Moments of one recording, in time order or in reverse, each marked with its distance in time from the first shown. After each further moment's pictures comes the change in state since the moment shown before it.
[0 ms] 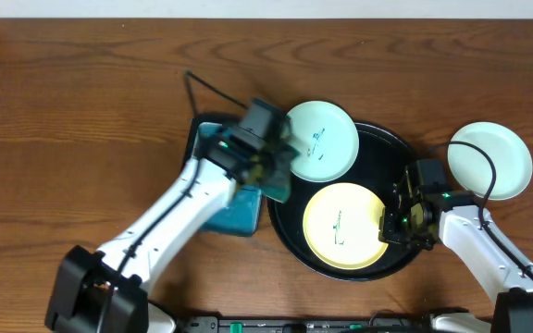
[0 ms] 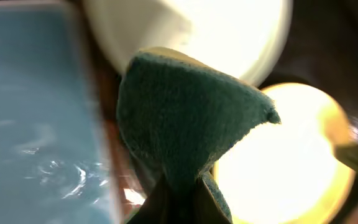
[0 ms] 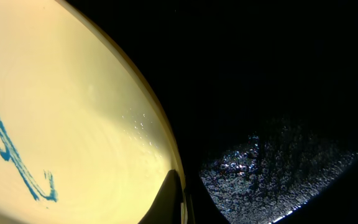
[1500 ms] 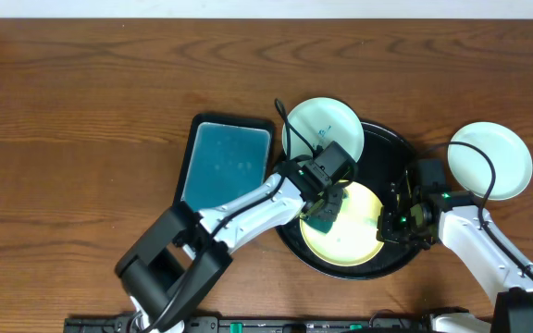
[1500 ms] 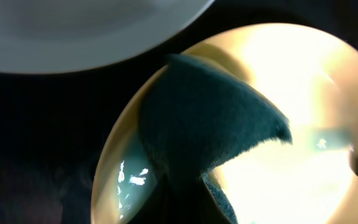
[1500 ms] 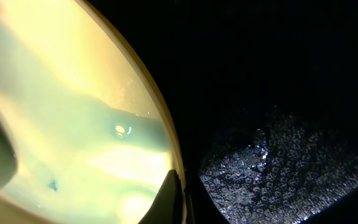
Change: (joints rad) left arm -0.259 0.291 0.006 0.184 -0.047 -0.175; right arm 0.000 0.000 -0.003 0.010 -0.035 0.004
